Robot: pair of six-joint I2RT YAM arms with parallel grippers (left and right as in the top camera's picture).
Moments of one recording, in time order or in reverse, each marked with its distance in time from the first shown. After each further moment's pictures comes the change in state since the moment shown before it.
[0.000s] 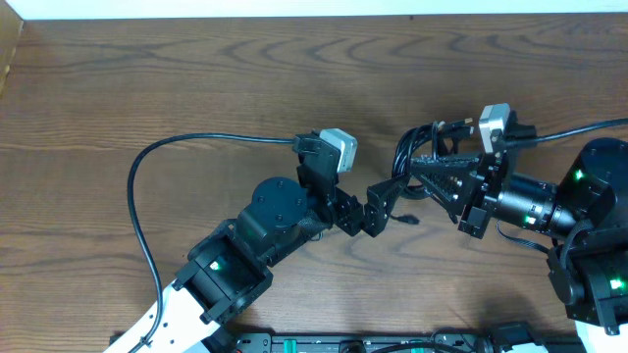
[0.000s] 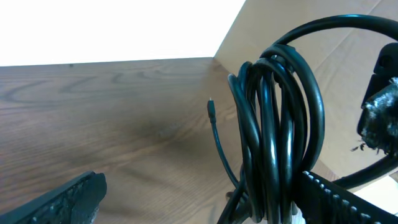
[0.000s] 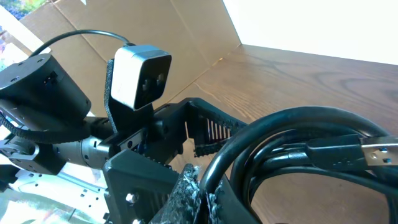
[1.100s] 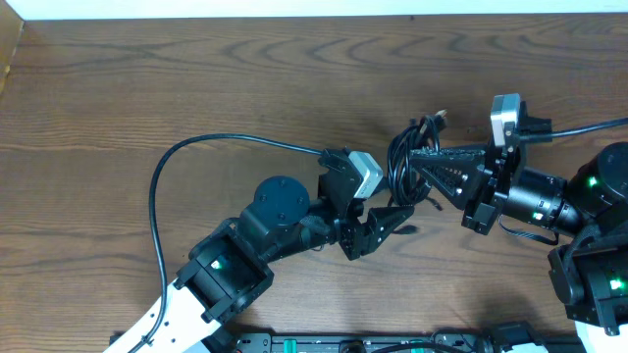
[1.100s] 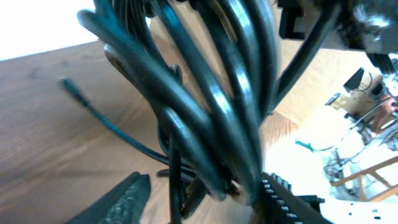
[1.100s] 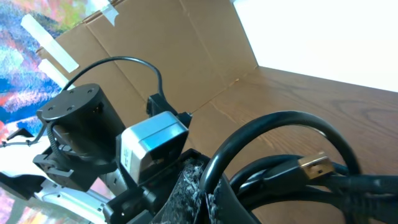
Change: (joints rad) left arm 0.001 0.005 0.000 -0.006 0.313 0.145; right arm 0.000 -0.001 -0.002 0.180 -0.051 0.134
